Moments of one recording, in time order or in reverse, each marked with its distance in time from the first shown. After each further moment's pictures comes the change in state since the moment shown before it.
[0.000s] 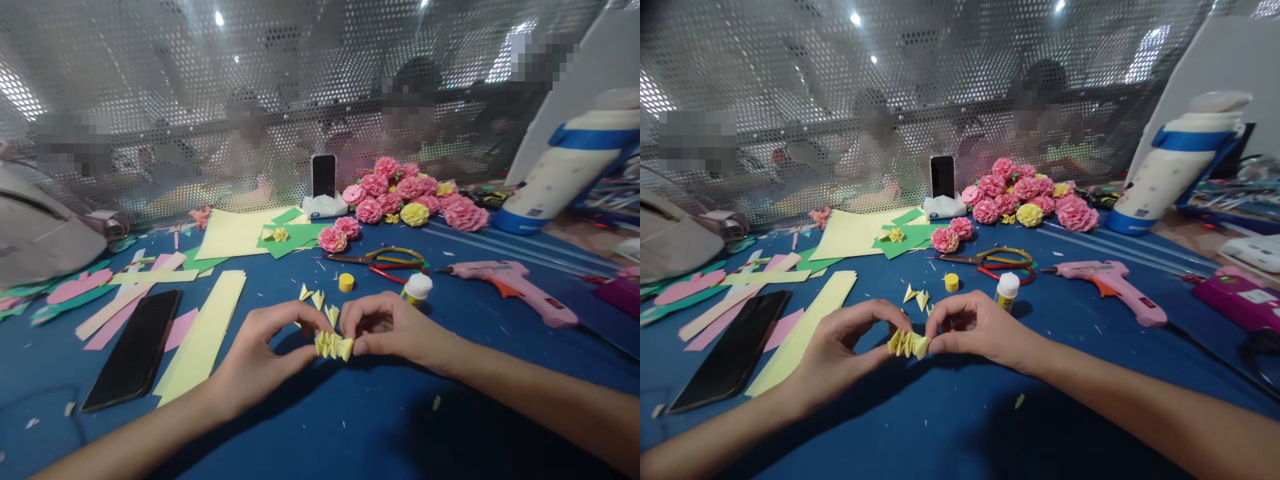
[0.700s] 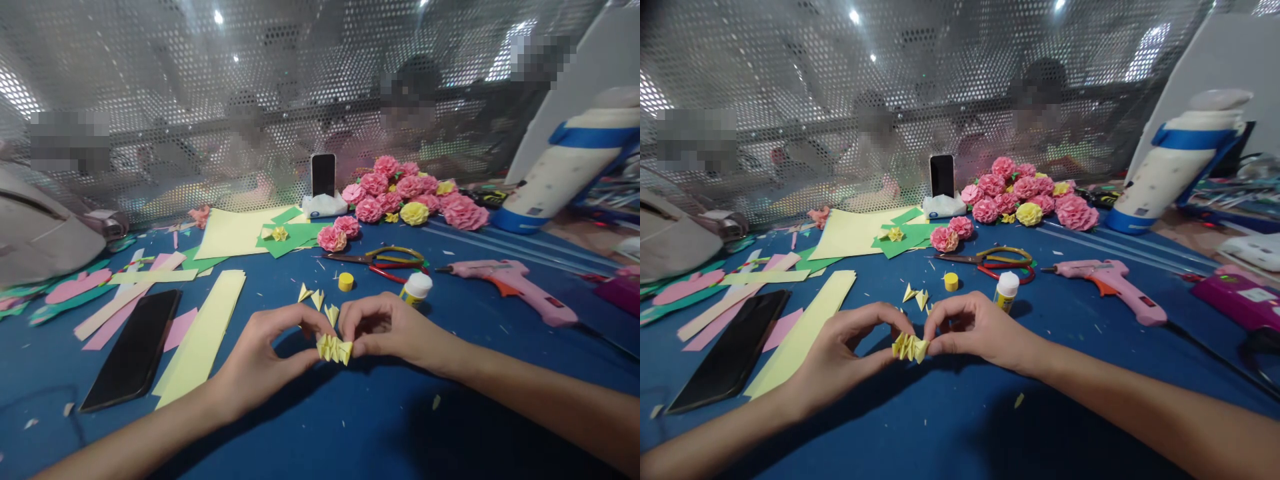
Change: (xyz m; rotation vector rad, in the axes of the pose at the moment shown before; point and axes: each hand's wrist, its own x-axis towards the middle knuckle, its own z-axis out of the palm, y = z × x) left_hand -0.001 -0.002 0.002 -0.003 -0.044 -0.031; right_hand 0.000 0.000 0.002 0.019 -0.012 -0.024
